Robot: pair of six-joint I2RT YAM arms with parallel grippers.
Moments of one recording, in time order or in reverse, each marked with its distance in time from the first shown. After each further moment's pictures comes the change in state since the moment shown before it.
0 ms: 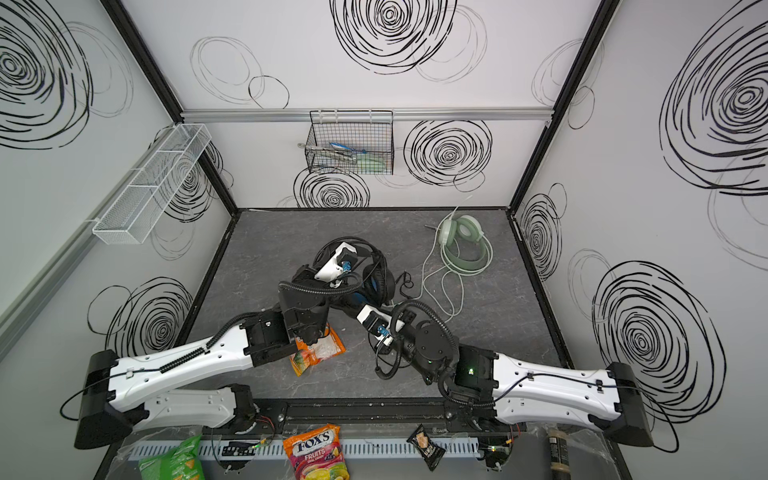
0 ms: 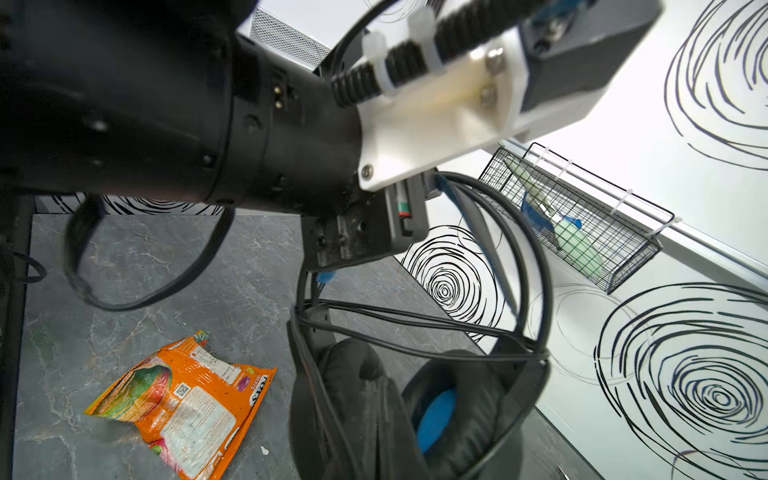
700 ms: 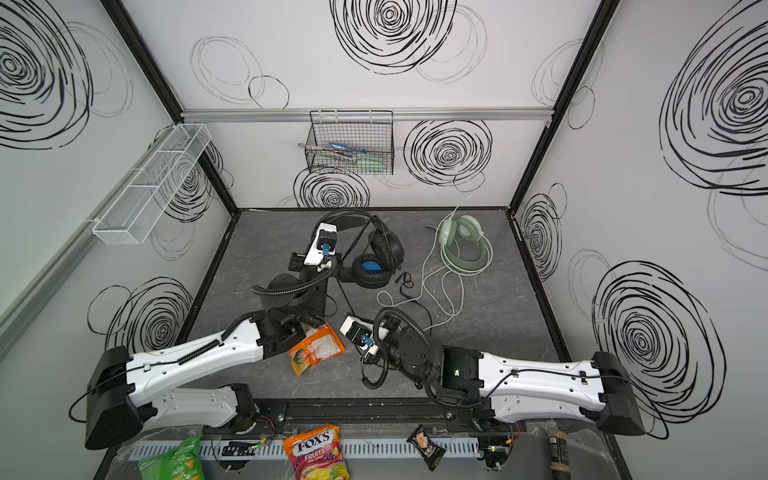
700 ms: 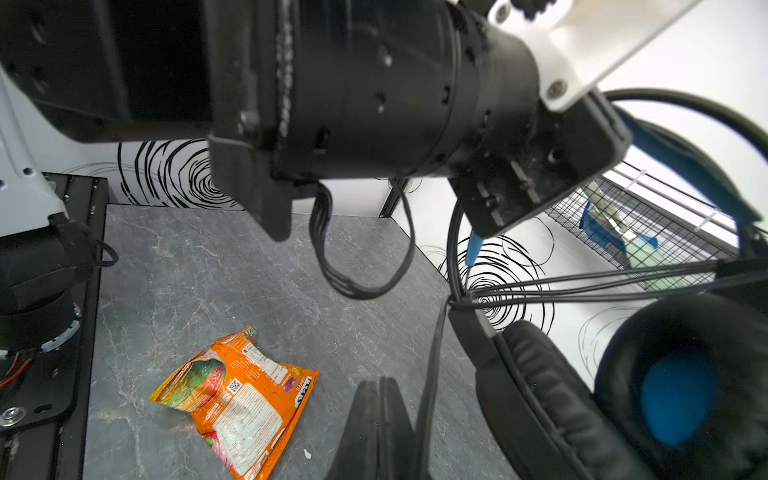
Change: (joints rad) left arm 0.105 0.056 -0.045 0.530 0.076 0.075; right arm 0.061 0.094 0.026 0.047 -0.065 0.014
